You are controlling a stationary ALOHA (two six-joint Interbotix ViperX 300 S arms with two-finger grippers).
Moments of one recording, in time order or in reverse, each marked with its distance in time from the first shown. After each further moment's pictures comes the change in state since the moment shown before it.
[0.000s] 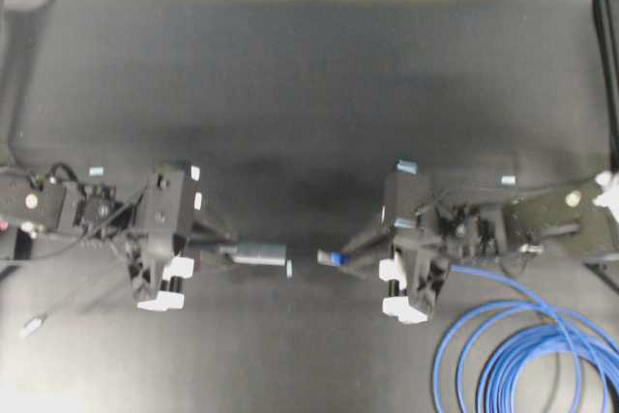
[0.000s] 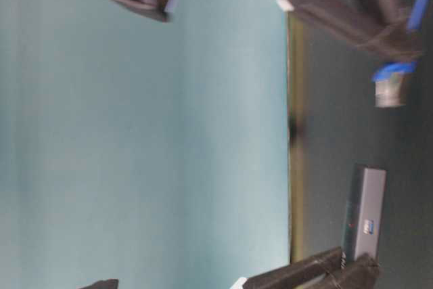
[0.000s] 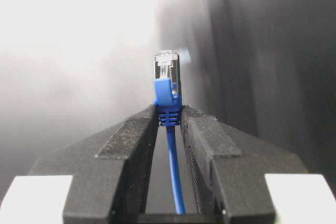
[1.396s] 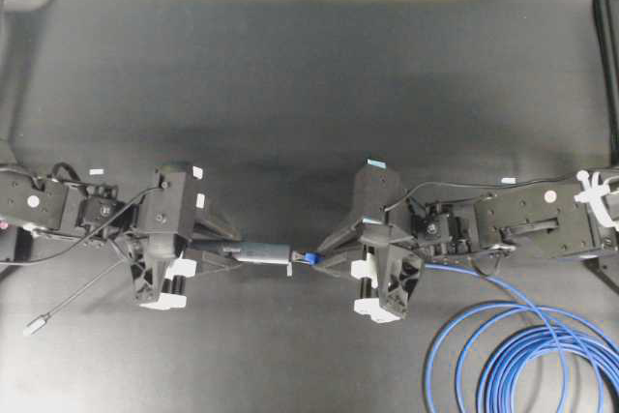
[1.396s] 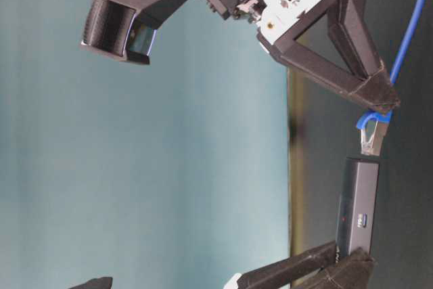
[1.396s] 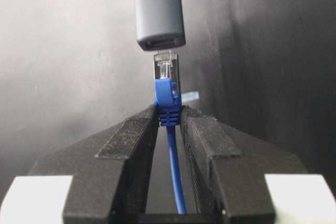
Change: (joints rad) left arm 0.000 0.000 -0.011 0.000 0.002 0.008; right arm -0.008 0.067 -0.118 -0.009 0.092 0.000
